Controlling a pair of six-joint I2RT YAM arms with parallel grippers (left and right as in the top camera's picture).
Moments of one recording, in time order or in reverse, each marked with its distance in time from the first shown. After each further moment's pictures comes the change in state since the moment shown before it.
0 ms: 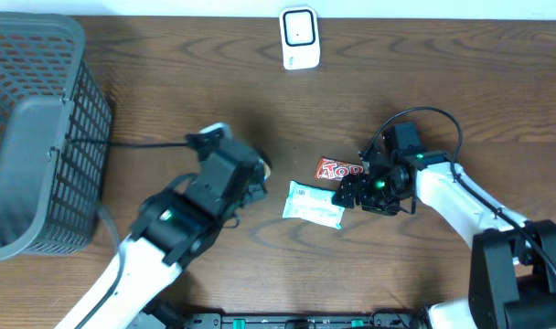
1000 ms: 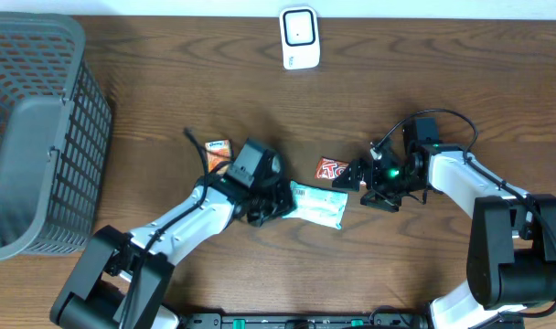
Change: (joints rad) left arm 0.103 0.466 -0.281 0.518 0.659 0.077; right arm -0.142 0.124 0.037 0.043 -0.230 0.022
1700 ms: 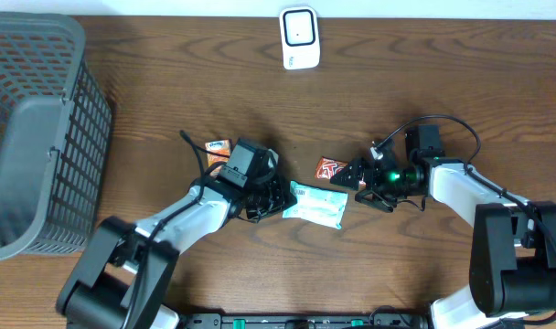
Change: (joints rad) left arm 0.039 0.045 -0.027 0.150 0.062 0.000; right arm -0.006 -0.032 -0.106 0.191 -0.073 0.084
